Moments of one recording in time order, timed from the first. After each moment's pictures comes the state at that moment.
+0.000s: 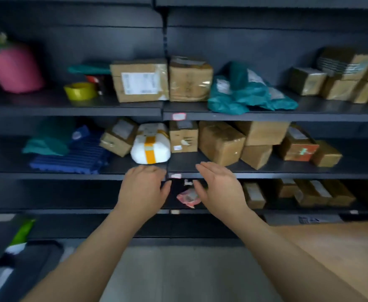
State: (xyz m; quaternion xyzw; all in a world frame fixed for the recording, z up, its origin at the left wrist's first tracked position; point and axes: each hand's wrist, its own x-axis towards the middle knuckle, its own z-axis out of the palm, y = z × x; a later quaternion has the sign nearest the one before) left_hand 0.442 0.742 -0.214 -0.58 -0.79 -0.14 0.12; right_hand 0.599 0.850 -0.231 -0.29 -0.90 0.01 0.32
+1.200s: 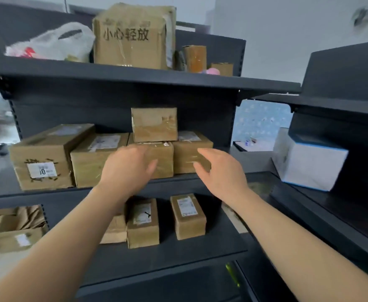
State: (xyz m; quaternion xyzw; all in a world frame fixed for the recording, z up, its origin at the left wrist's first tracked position) left_hand -0.006 0.255 -0.054 0.12 -0.94 -0.04 0.31; right_hand -0.092 0.455 -0.069 0.32 -0.87 0.23 0.28
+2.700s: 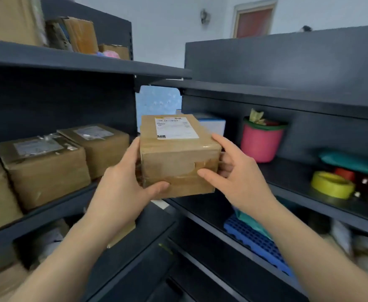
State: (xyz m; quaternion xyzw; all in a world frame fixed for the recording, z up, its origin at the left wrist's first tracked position) left_hand -0.009 0.323 -0.066 -0.24 -0.85 -0.41 0.22; right_hand 0.028 0.549 -0.062 0.12 -0.84 0.45 0.28
